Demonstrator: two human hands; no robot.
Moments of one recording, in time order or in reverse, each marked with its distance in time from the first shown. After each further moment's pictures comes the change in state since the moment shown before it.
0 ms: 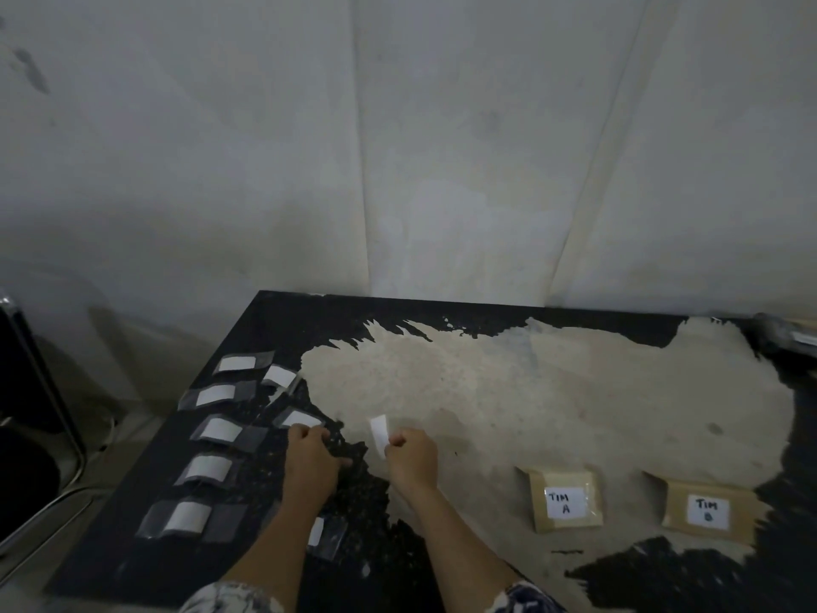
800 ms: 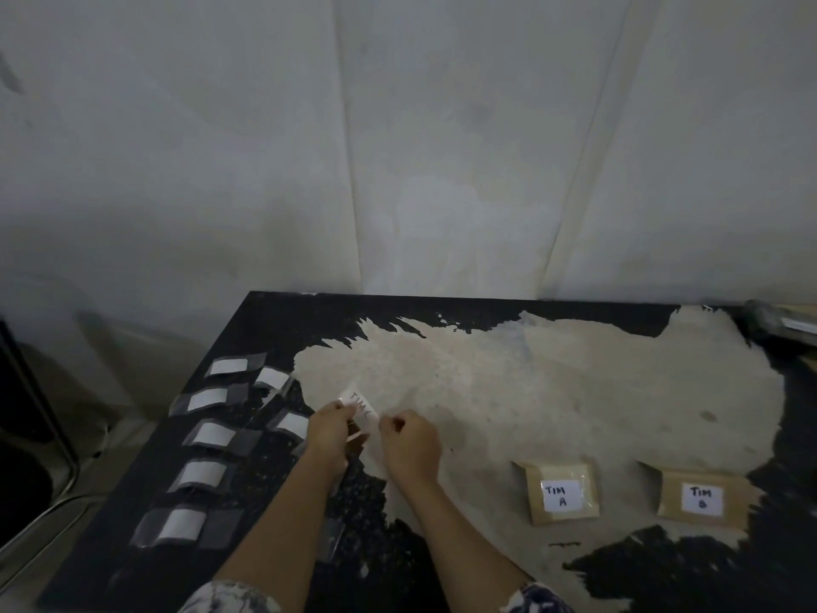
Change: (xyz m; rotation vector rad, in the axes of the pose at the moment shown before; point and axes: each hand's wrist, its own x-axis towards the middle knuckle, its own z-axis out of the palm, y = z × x) left_hand 0.016 0.062 -0.001 -0.928 -0.174 -0.475; right_hand 0.002 -0.012 -0.001 -0.059 0.170 -0.081
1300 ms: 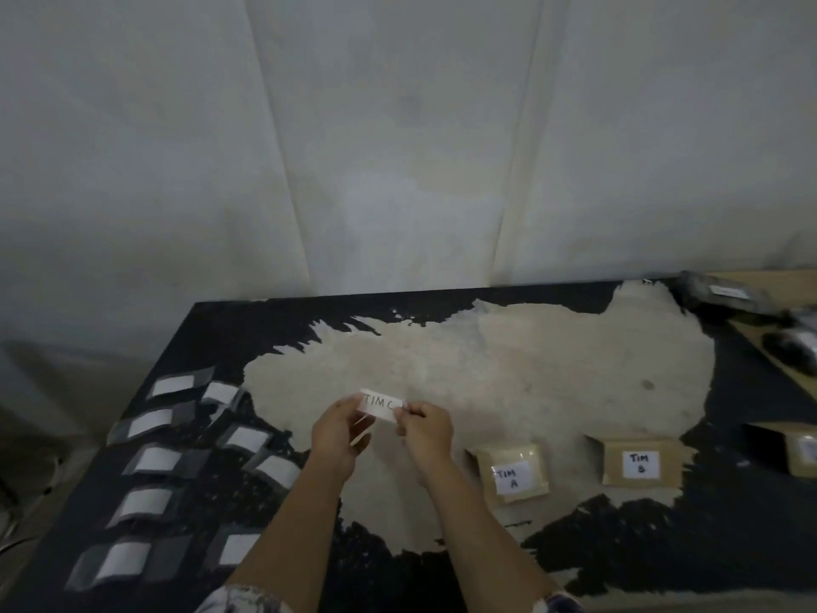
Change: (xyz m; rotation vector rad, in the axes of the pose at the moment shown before) left_hand -0.023 -0.020 0.053 -0.105 -0.141 -0.029; right_hand 0.020 0.030 -0.066 0.496 0.047 0.261
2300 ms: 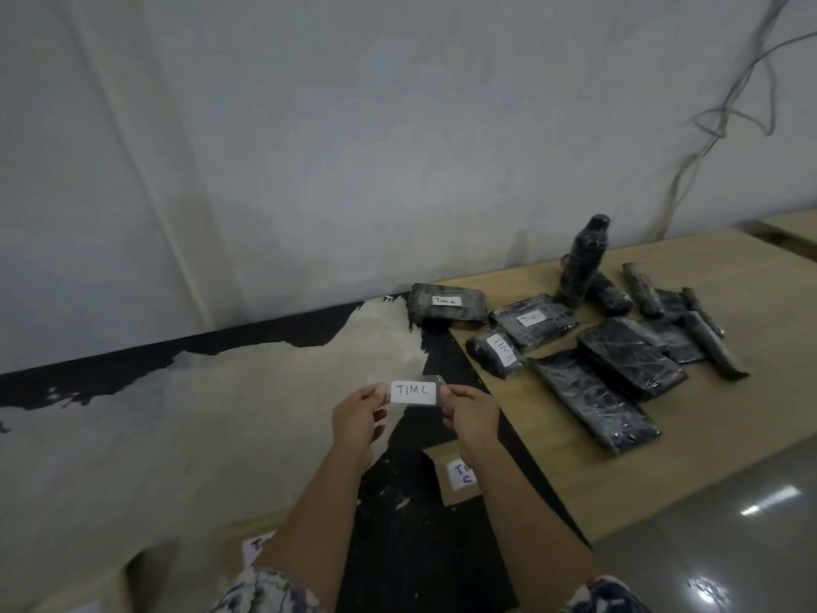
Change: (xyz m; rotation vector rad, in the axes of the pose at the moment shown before) left_hand -0.087 -0.203 0.500 0.321 -0.207 0.077; right_hand 0.159 0.027 -0.541 0.257 0.402 0.063
